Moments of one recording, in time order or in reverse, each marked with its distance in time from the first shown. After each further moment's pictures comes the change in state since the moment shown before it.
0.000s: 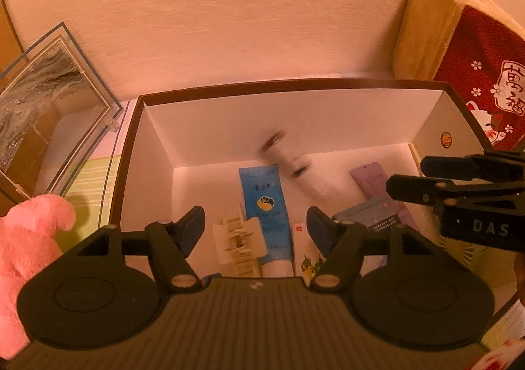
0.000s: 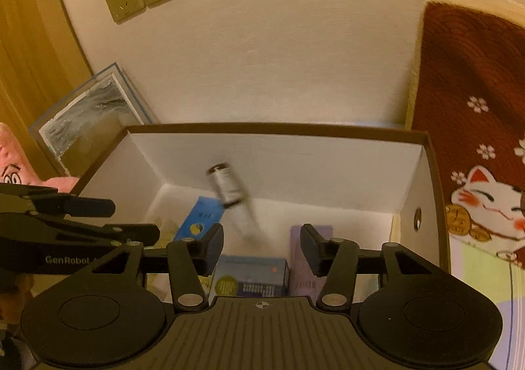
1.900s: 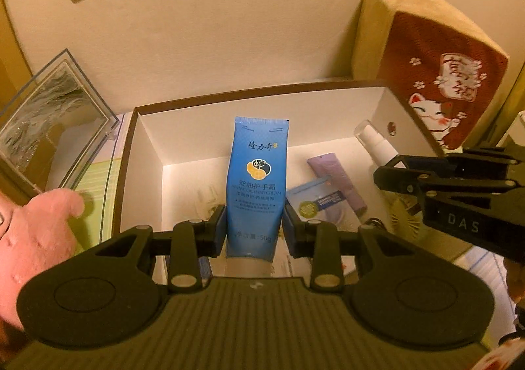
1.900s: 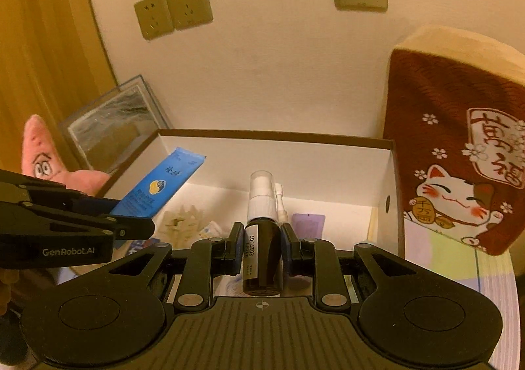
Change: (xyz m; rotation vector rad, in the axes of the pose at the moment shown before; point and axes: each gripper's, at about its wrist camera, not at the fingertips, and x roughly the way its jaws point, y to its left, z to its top) left arm -0.060 -0.031 -0.017 0.052 -0.038 -0.028; right arm -0.061 0.020 -0.019 -0.049 -0.065 -0.026
